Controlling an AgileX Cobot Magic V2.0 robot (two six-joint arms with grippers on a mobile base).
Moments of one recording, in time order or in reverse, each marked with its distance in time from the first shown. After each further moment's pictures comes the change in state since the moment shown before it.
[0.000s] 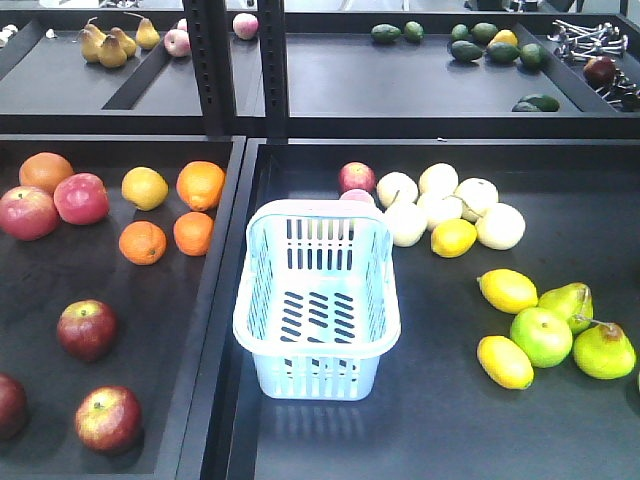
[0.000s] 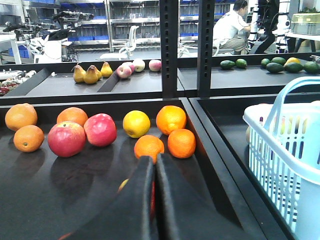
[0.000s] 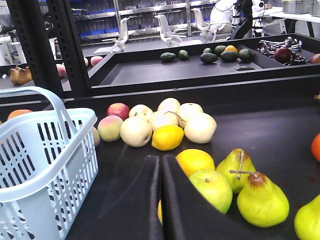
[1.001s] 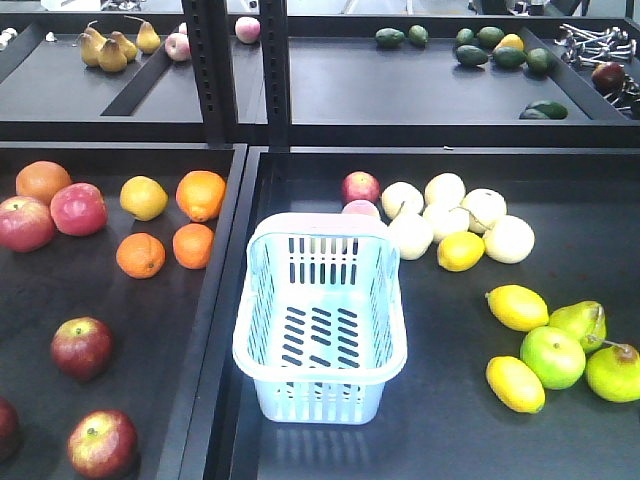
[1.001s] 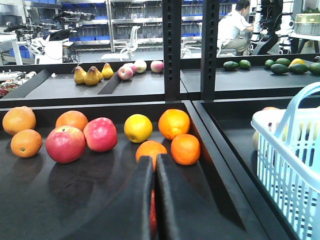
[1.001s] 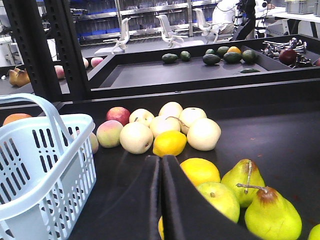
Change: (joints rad) left arm 0.000 0.000 0.000 0.000 0.000 0.000; right arm 0.000 0.000 0.000 0.000 0.000 0.000
